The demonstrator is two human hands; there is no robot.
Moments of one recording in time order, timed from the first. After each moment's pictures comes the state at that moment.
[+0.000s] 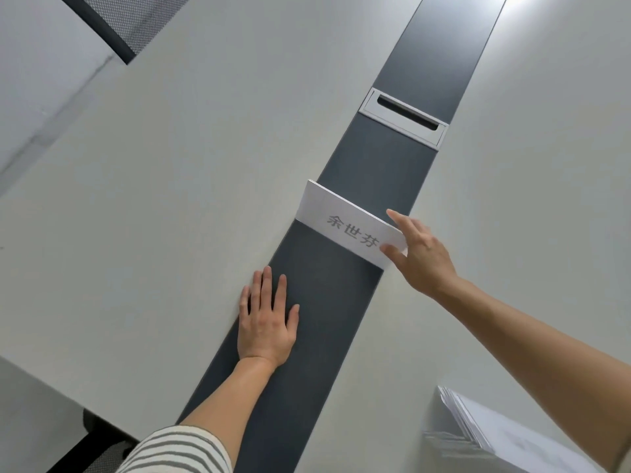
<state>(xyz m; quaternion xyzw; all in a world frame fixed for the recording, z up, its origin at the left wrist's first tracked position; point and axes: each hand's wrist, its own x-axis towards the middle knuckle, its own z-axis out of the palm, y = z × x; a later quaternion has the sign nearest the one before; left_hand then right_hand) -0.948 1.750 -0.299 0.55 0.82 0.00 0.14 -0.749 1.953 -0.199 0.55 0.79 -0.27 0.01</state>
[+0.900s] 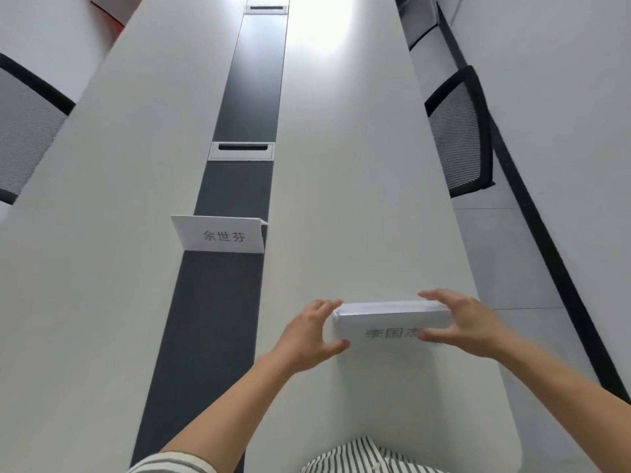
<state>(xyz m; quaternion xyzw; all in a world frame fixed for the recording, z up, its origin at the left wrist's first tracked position) -0.744 1.730 -0.162 0.71 0.54 0.05 0.44 -0.446 1.719 -0.118 0.68 0.64 -0.34 0.03</state>
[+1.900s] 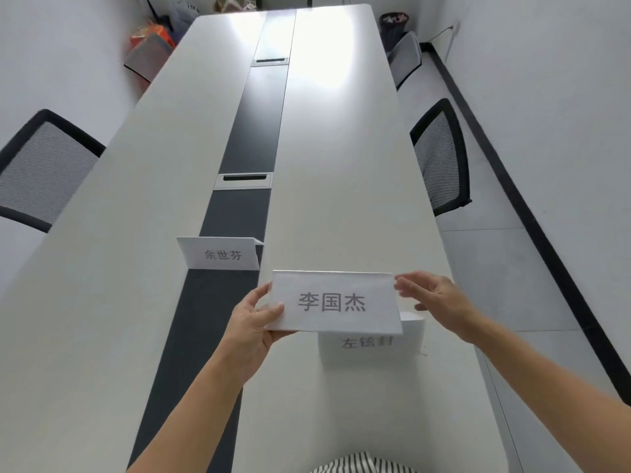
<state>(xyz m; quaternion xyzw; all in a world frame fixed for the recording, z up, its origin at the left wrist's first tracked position) -0.755 1.711 -0.064 0.24 0.51 0.43 0.70 -0.437 1.730 -0.087 0.63 0.50 -0.54 -0.26</state>
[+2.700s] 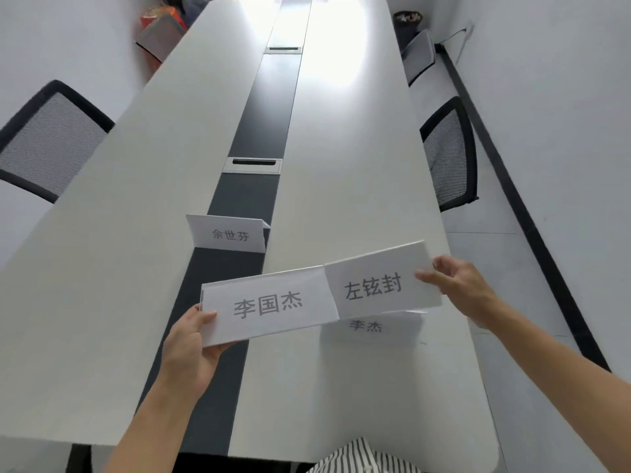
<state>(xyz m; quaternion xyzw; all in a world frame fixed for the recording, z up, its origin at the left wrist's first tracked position) -0.818 1.656 -0.065 0.16 0.61 0.52 0.57 -0.426 1.724 -0.078 0.65 0.51 -0.49 -0.29</state>
